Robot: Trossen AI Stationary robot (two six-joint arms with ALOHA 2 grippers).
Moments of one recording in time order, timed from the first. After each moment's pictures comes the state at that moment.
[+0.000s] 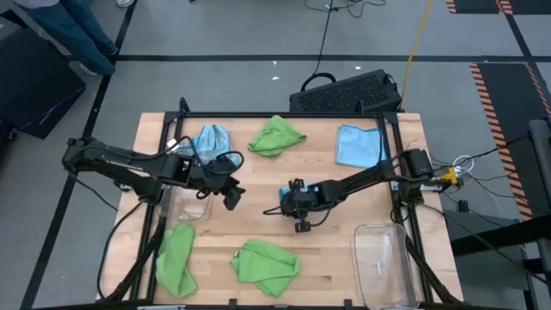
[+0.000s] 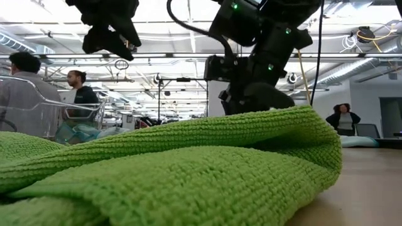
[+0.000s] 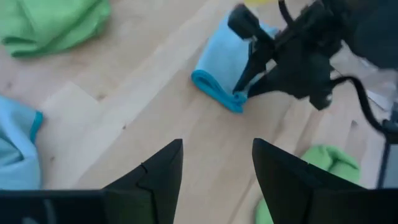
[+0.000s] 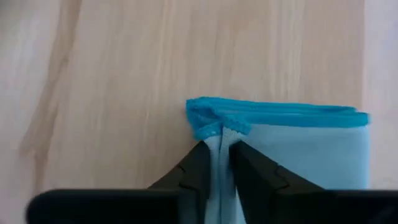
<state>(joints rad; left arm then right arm) -0.15 1.18 0.95 -0.61 -0.19 -0.78 0.15 1.89 1.09 -0.27 0.13 -0.03</state>
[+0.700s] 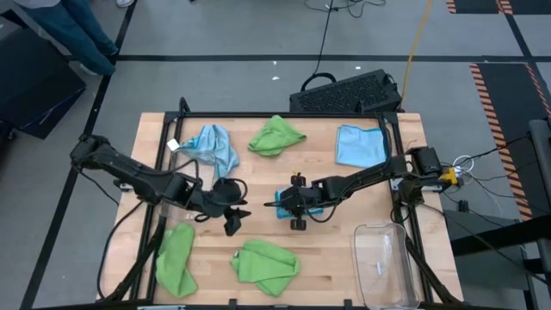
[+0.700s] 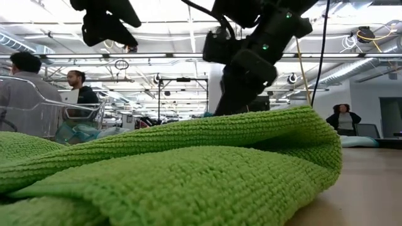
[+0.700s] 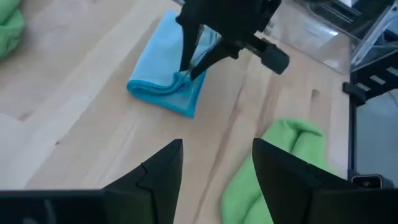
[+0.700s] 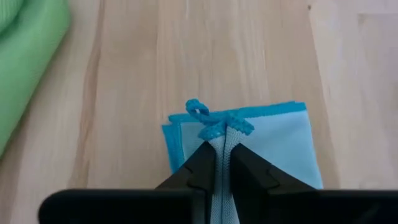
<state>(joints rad) -0.36 1.28 0.95 -0.45 -0.30 -0.75 0.14 1.82 1.09 -0.22 0.13 0.13</state>
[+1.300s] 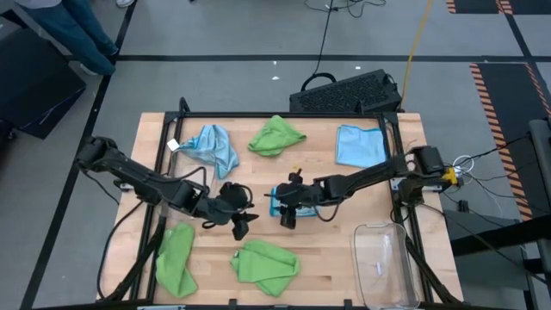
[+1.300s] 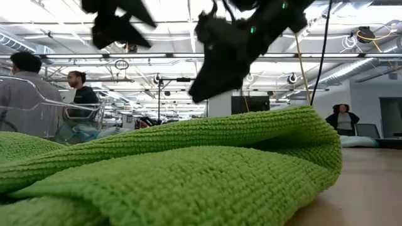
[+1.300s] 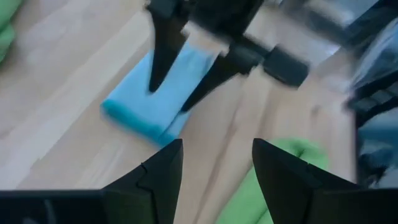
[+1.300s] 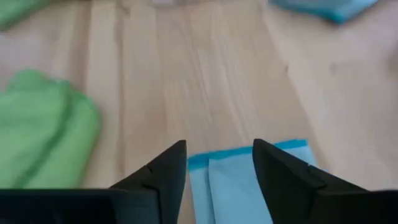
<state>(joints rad) -0.39 1.37 0.95 -0.29 -0.38 -0.74 0.15 1.78 1.09 -0.08 0.15 0.29</state>
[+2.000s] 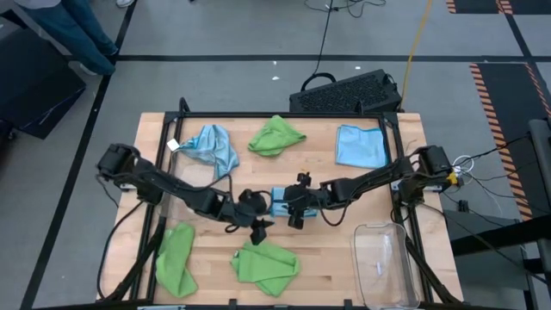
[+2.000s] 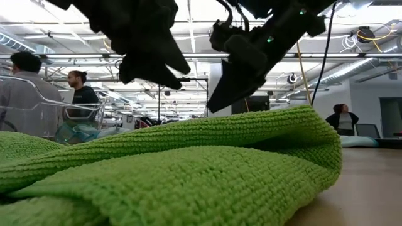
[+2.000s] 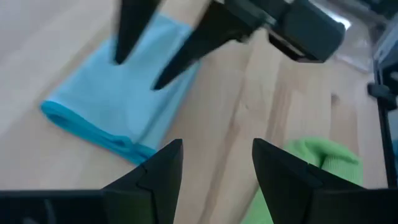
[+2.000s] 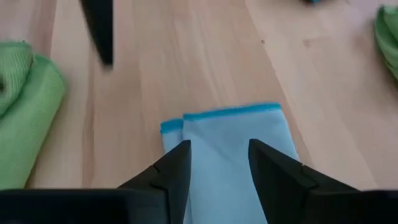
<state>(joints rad) -0.33 1.63 0.95 -0.06 -0.26 -0.67 0.18 1.75 0.98 -0.04 0.26 0.28</state>
